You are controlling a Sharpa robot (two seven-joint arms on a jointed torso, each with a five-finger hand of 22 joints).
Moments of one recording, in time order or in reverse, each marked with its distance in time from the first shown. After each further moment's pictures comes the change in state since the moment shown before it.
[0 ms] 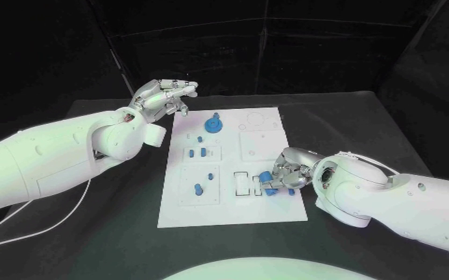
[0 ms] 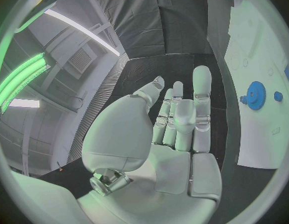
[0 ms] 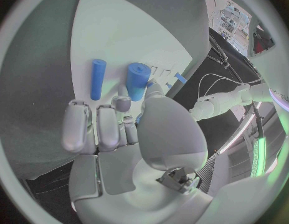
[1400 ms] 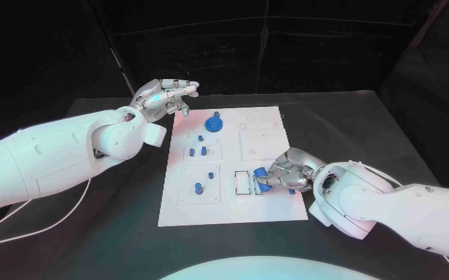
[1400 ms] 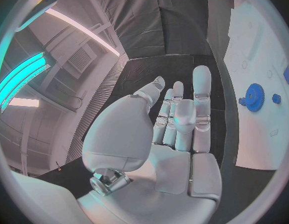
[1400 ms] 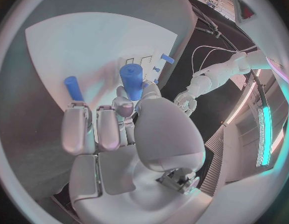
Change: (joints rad) left arm 0.000 -0.003 0.000 0.010 0.000 0.006 -0.009; left_hand 0.004 0.004 -0.003 -0.003 0.000 -0.004 -0.004 0.000 0.000 -0.004 0.004 0.004 0.001 -0.004 -0.004 0.000 -0.002 -0.001 0.000 0.000 0.000 -0.004; right arm -0.014 -0.022 -0.008 0.080 0.231 -0.218 0.012; right_hand 0.054 0.046 -0.006 -0.005 0.199 0.021 -0.020 0.052 0.006 0.048 -0.023 0.024 0.080 0.000 -0.007 0.023 0.044 -0.016 0.014 -0.014 0.017 0.029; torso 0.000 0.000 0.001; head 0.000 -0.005
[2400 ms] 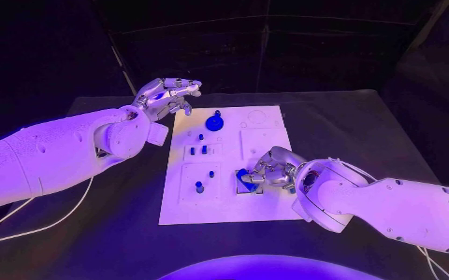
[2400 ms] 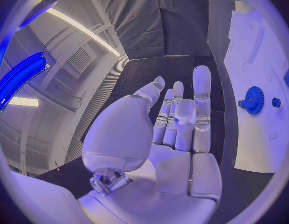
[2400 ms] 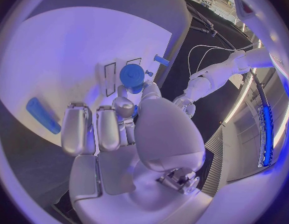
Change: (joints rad) left arm 0.000 0.006 0.000 0.001 0.000 0.004 -0.005; left_hand 0.000 0.000 0.000 0.000 0.000 0.000 0.000 0.000 0.000 0.000 0.000 0.000 0.000 0.000 0.000 0.000 -0.001 0.000 0.000 0.000 0.000 0.000; right arm 0.001 0.116 0.001 -0.064 0.022 -0.002 -0.003; right_hand -0.028 -0.016 -0.041 0.006 -0.103 0.008 -0.008 0.009 0.002 0.004 0.004 -0.003 0.011 0.000 0.000 0.004 0.011 0.000 0.008 0.000 0.003 0.006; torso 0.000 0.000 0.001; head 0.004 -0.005
